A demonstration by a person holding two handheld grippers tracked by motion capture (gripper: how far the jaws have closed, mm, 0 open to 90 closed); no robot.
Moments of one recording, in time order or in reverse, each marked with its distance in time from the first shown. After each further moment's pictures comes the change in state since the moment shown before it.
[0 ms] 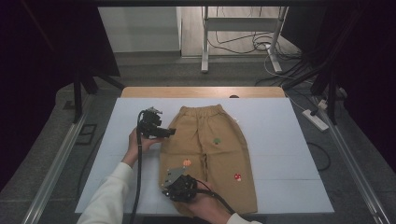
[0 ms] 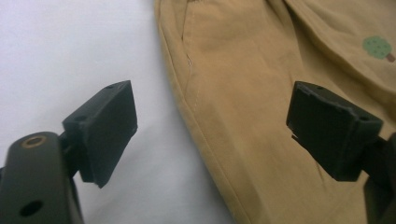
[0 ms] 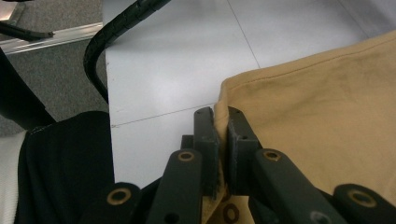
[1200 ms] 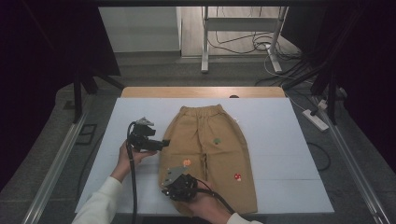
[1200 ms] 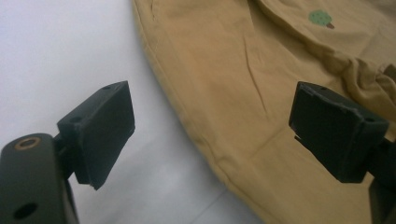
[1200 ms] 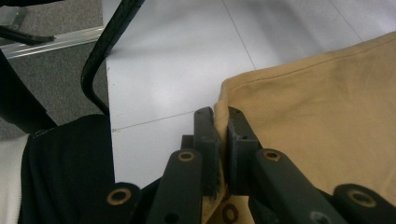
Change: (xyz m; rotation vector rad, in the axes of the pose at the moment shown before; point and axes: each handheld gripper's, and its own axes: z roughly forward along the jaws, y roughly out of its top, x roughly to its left) left arm -0.021 -0.038 -0.041 -0.053 -0.032 0.014; right arm -0.001 0.002 -0.002 -0.010 0.004 0.006
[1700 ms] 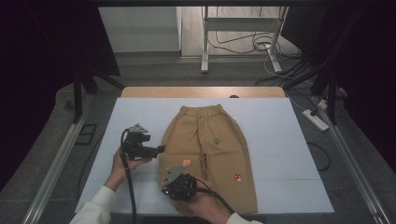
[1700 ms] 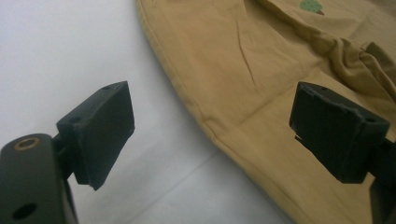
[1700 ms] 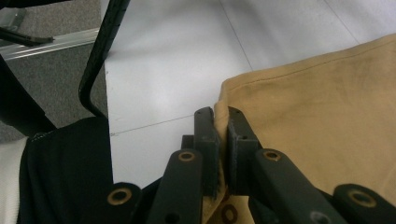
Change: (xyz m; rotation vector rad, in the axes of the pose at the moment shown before) left arm -0.008 -0.023 -0.018 -0.018 0.018 0.005; right arm 0.000 0.002 0.001 -0.007 -0.003 -0.002
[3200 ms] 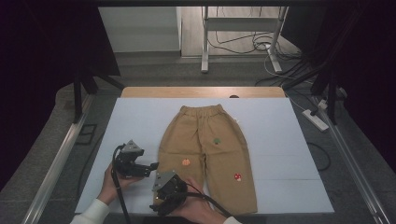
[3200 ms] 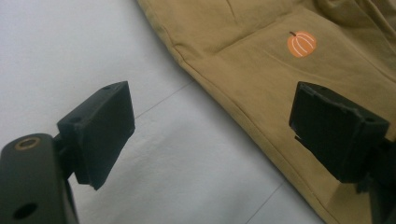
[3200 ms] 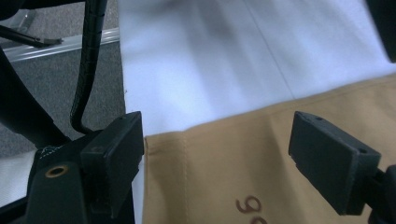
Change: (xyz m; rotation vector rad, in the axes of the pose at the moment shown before) left arm -0.019 -0.052 -0.024 0.015 0.023 0.051; right arm 0.017 0.010 0.024 -0.008 0.027 -0.012
